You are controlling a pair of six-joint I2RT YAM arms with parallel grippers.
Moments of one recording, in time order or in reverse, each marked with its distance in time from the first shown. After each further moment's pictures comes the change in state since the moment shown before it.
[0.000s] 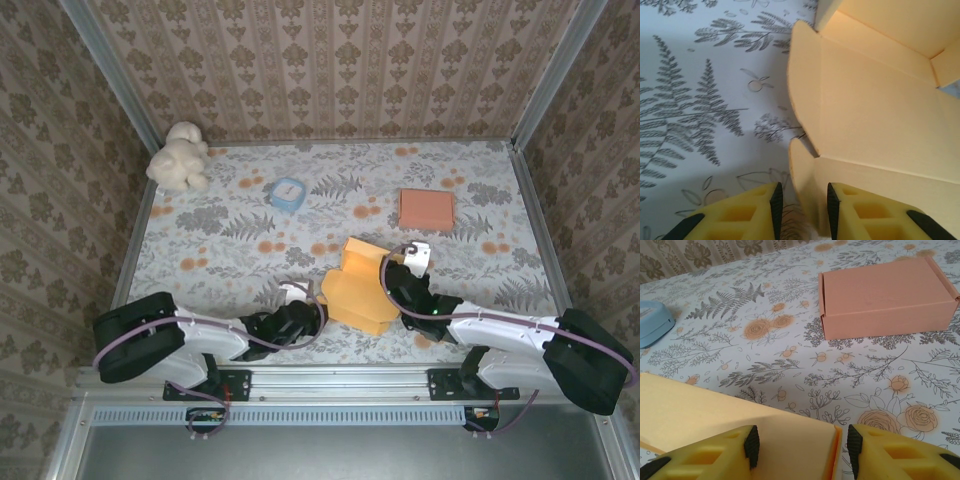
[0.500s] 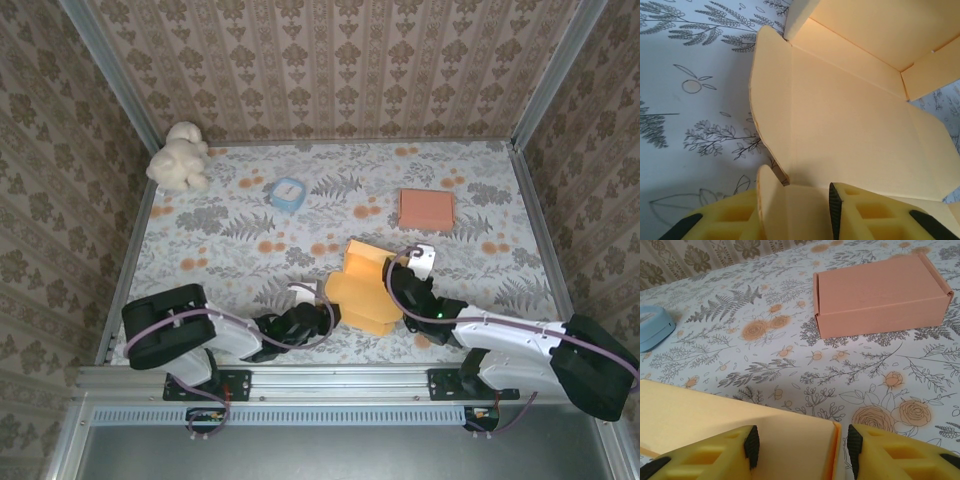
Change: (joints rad) left arm -0.027 0.183 0.022 0.249 0.017 -0.074; right arm 0.000 -0.050 -0.035 0.002 0.000 0.019
